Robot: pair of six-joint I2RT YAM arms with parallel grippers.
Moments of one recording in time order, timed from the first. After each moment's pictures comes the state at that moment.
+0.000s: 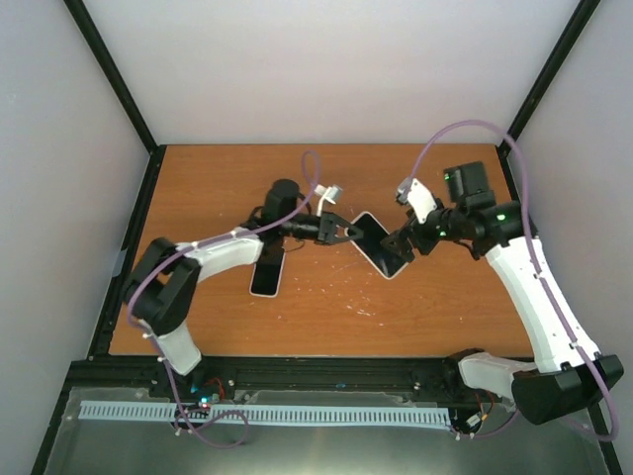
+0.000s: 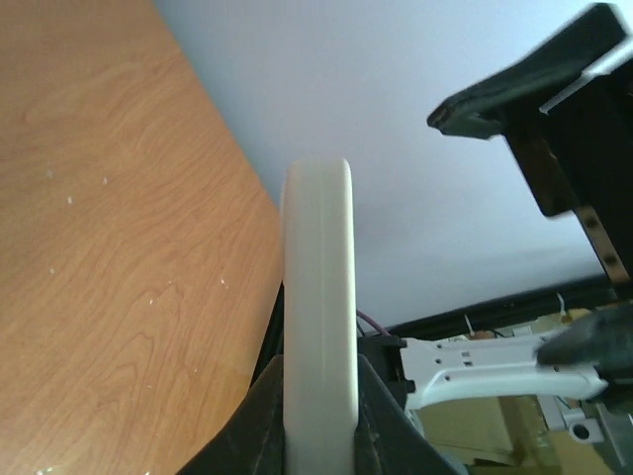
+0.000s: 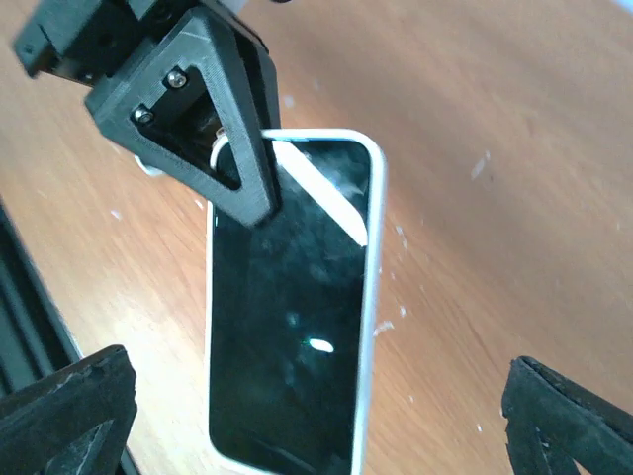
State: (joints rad) left arm -0.64 1.76 1.06 0.42 0.98 -0.89; right arm 0.32 1.19 1.31 -1.07 -0.39 -0.44
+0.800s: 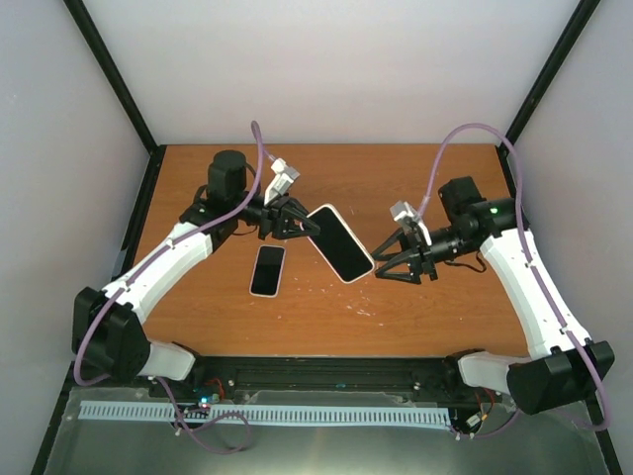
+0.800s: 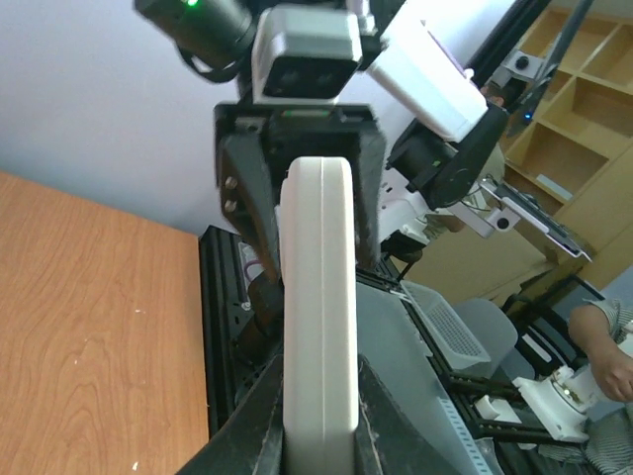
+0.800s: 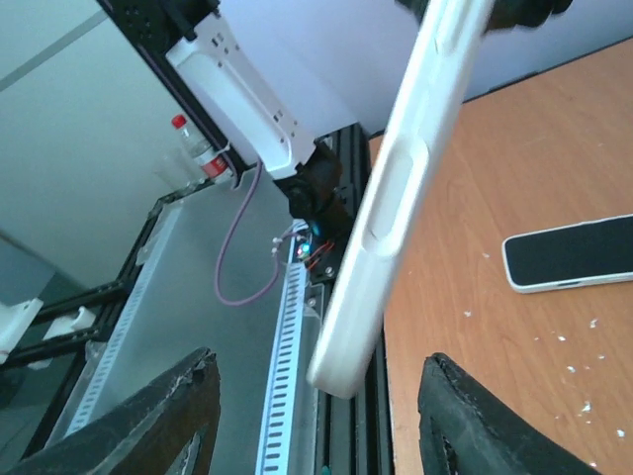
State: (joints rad) left arm -0.44 1.38 1.13 0.01 1.45 -0.31; right arm 0.23 1.24 1.34 -1.46 -1.28 -0.90
